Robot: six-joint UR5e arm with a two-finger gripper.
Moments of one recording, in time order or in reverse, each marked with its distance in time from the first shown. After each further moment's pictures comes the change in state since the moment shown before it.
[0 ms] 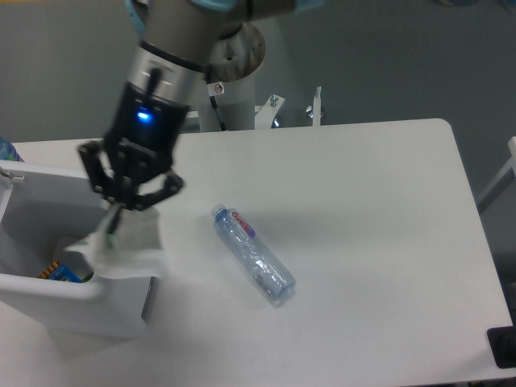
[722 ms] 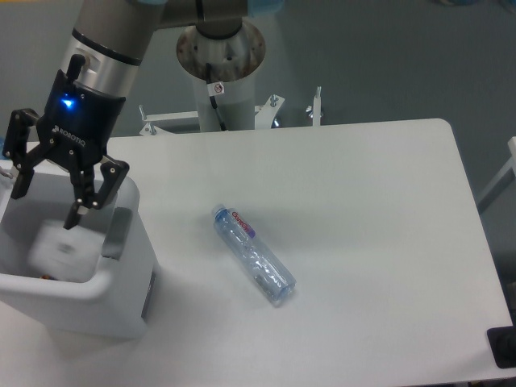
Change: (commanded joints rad) arm 0.079 -0.015 0.002 0.005 -0.002 0.015
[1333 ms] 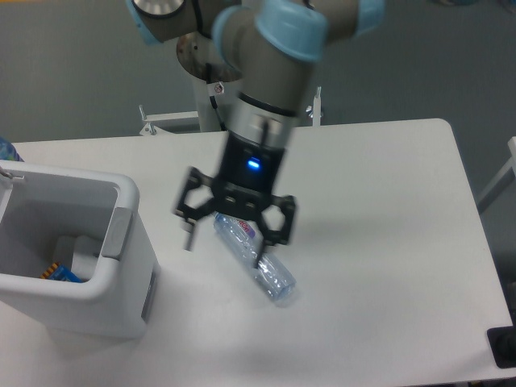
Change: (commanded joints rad) arm 0.284 -0.146 -0.034 -0.003 0.054 0.006
